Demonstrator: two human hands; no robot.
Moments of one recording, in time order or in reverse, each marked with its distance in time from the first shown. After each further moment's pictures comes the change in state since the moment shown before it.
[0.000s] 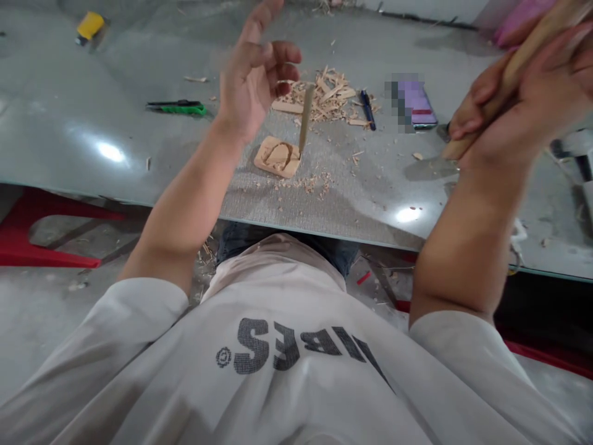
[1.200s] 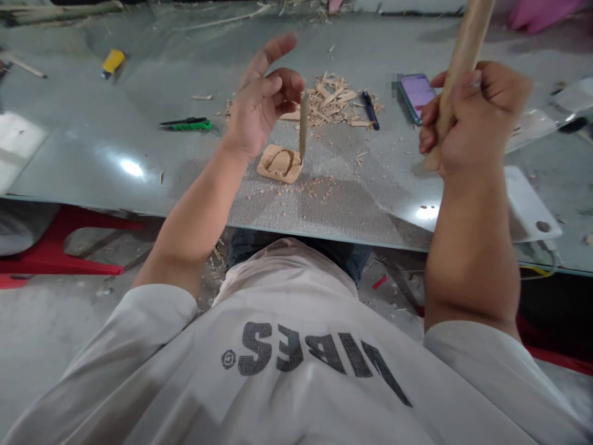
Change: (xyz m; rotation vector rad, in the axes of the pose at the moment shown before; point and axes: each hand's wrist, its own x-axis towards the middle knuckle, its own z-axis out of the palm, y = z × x) left_hand 0.008 -0.025 -0.017 0.164 -0.105 0.065; right_hand -0.027 0.025 0.009 -0.097 -0.047 0.004
